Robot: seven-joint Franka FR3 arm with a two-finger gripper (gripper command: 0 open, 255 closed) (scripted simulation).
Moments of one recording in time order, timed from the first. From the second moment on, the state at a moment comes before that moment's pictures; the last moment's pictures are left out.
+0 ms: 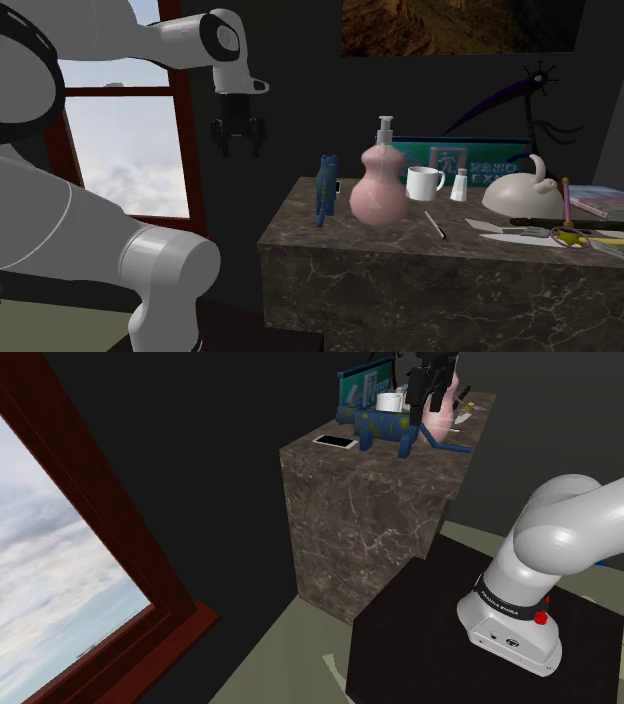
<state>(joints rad) 0.02 -0.79 0.02 -2.28 -0.04 1.46 0.00</state>
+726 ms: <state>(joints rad) -0.01 -0.60 -0.15 -2.23 -0.13 1.63 -0.19</state>
